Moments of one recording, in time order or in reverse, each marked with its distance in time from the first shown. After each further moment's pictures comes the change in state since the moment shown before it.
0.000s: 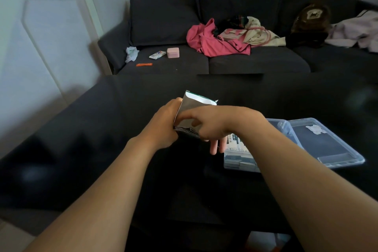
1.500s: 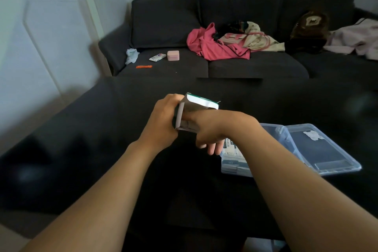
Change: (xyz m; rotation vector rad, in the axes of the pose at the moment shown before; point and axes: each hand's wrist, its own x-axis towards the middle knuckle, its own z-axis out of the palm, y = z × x) left_hand 0.008 0.000 0.007 0.013 0.302 0.202; right_hand 0.008 0.002 -0.001 -0.049 0.044 0.068
